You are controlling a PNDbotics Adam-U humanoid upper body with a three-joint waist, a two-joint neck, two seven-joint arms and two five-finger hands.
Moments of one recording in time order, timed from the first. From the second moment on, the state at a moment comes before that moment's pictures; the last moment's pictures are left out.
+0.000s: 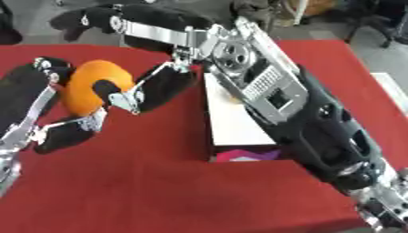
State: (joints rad) left arm -0.69 0.35 -0.55 -1.86 -0.89 0.42 -0.14; right arm -0.87 -0.52 0.41 -1.97 0.24 0.14 0.50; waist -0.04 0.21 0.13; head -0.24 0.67
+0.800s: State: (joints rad) left arm -0.70 0.35 -0.55 -1.89 -0.92 0.40 -0.13; right arm -0.87 -0.53 0.42 -1.85 0.34 0.09 0.59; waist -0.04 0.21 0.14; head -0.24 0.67
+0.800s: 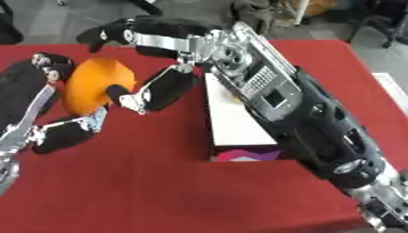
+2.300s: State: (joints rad) left arm -0.67 0.33 -0.53 -1.77 -0.84 0.51 -0.04; right arm -0.84 -0.54 0.39 -1.78 -0.11 0.26 0.41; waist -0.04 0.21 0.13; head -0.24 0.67
